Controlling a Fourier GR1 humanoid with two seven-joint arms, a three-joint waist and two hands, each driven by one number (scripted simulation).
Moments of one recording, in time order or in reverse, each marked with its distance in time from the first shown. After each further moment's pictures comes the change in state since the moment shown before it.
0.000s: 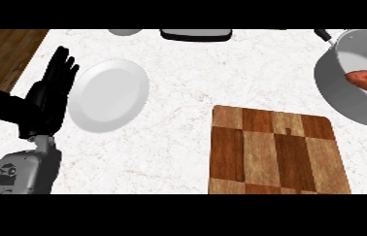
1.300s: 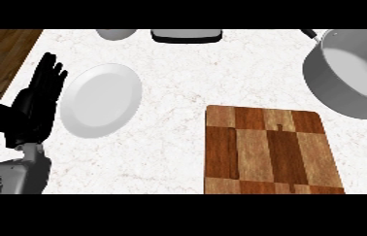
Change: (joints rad) left arm 0.057 0.034 0.015 -0.038 0.025 0.022 0.009; right arm 0.702 0.090 -0.179 -1.106 -0.482 0.499 0.285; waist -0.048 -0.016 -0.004
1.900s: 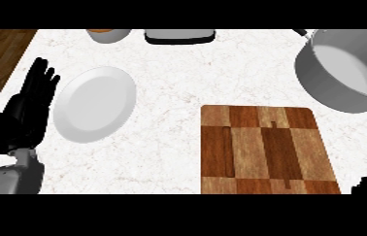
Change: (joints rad) left arm 0.038 0.019 0.020 -0.004 0.015 0.007 -0.011; right arm 0.248 0.069 0.371 -0.121 0.403 -0.096 -0.265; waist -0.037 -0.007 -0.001
